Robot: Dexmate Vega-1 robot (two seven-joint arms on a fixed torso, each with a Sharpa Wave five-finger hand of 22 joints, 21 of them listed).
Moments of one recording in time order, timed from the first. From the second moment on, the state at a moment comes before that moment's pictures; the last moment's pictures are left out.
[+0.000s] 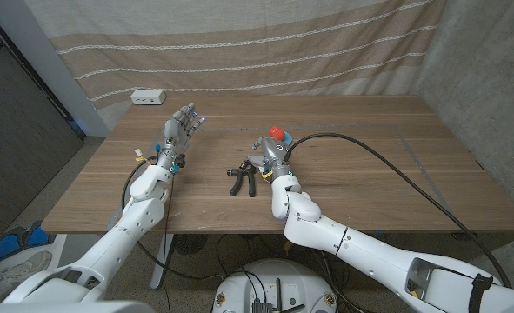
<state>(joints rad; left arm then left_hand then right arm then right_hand) 0.86 0.45 0.26 -1.15 -0.83 -0.50 -0.29 0.07 0.09 0.69 -0.02 0.19 0.06 0.01 0.18 0.17 -0.03 0.01 0.20 0.17 -0.03 0.02 0.18 0.17 0.03 0.07 0.51 0.17 -0.72 -0.31 -1.05 -1.68 -0.62 -0.76 -0.39 0.92 -0.02 0.35 -0.15 0.18 0.68 -0.06 0.36 0.29 0.47 -0.13 0.30 0.41 0.27 -0.04 0.48 0.46 0.36 0.05 0.36 0.18</state>
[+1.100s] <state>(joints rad) 0.85 0.45 0.24 -1.10 -0.86 -0.52 -0.36 0.07 0.09 0.69 -0.03 0.19 0.06 0.01 0.18 0.17 -0.03 0.01 0.20 0.17 -0.03 0.02 0.18 0.17 0.03 0.07 0.50 0.17 -0.65 -0.23 -1.15 -1.57 -0.61 -0.93 -0.39 0.96 0.00 0.34 -0.16 0.18 0.66 -0.06 0.39 0.32 0.46 -0.13 0.30 0.44 0.27 -0.04 0.48 0.47 0.36 0.05 0.35 0.18</state>
